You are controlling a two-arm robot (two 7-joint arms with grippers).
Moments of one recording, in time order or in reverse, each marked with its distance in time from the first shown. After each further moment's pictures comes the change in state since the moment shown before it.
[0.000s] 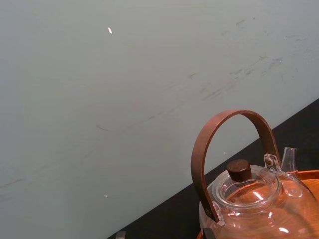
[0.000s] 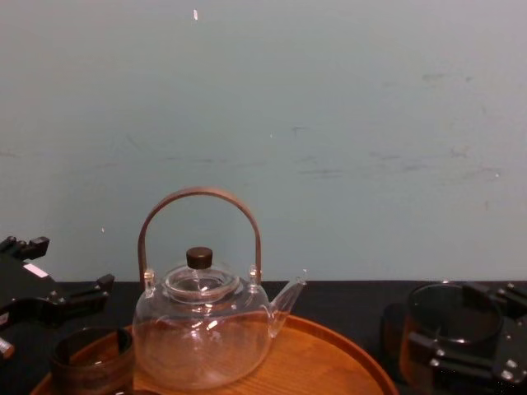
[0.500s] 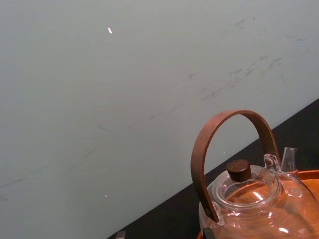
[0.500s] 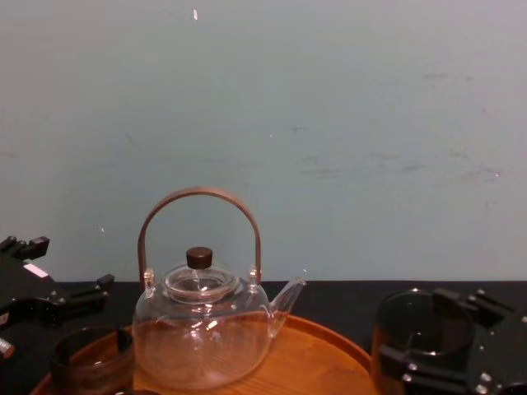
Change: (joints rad) left arm 0.000 0.000 0.000 0.000 0.000 0.000 0.000; right arm 0.009 0.001 -0.039 -0.008 -0.010 -0.004 0.029
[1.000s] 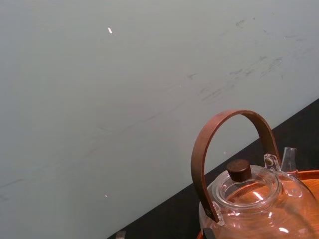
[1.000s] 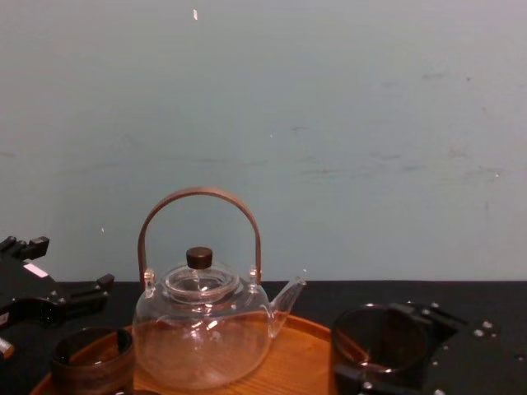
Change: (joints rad) left arm 0.000 0.000 0.000 0.000 0.000 0.000 0.000; right arm 0.053 -0.019 -0.067 0.045 0.000 0.000 0.035
